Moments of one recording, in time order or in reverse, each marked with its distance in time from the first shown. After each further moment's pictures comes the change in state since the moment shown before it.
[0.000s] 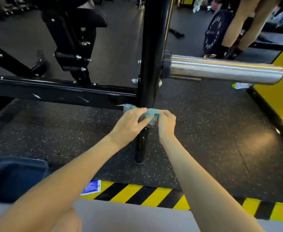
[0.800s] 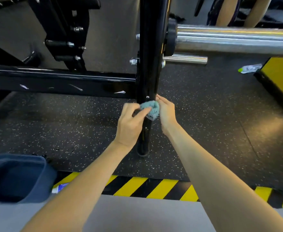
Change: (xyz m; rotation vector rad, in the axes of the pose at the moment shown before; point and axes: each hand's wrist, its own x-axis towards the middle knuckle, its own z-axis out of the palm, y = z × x) left_hand -0.027 0.007 0.058 -0.295 0.519 -0.141; right_hand 0.022 0.028 0.009 0.107 -0.236 0.044
